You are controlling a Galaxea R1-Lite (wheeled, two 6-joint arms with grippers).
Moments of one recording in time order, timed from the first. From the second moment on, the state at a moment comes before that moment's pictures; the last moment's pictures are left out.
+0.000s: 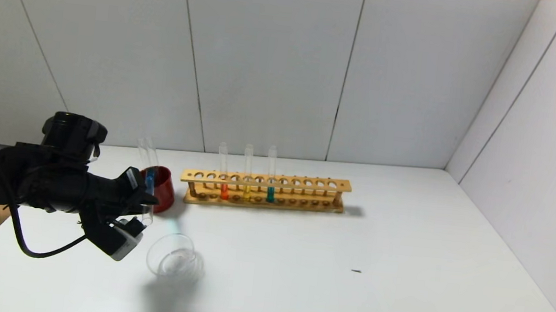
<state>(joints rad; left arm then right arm) -0.06 1.78 -0.88 -0.08 -0.36 2.29 0.00 0.00 0.00 0.00 0.00 0.00</state>
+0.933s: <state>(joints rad) -0.12 1.80 -0.89 -0.09 -0.23 2.38 0.00 0.00 0.00 0.00 0.00 0.00</state>
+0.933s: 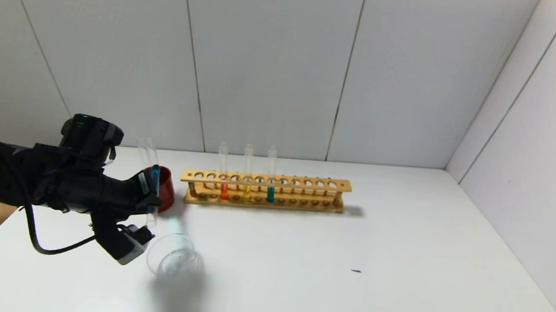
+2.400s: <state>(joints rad) -0.21 1.79 -0.88 -0.15 -0.06 2.49 0.00 0.00 0.00 0.00 0.00 0.00</state>
